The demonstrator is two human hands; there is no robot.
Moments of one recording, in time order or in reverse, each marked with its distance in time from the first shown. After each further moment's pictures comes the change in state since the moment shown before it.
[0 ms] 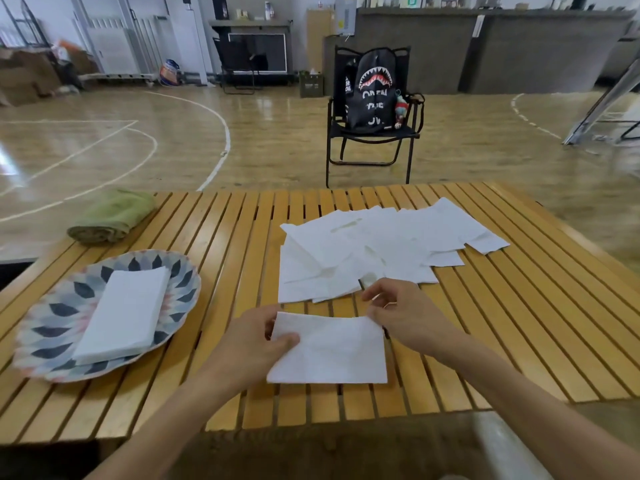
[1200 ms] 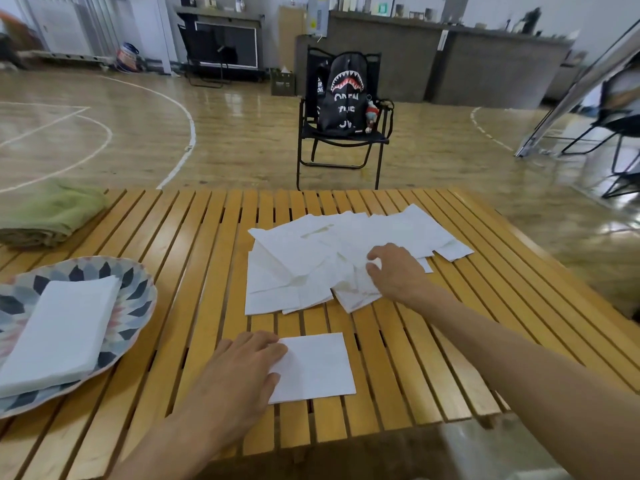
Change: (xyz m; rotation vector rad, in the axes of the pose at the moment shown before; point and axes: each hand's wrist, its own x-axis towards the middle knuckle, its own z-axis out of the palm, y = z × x) left_hand -0.004 -0.004 0.030 0.661 -0.079 0.282; right_hand 0.090 0.027 -0.047 -0.601 0.203 0.056
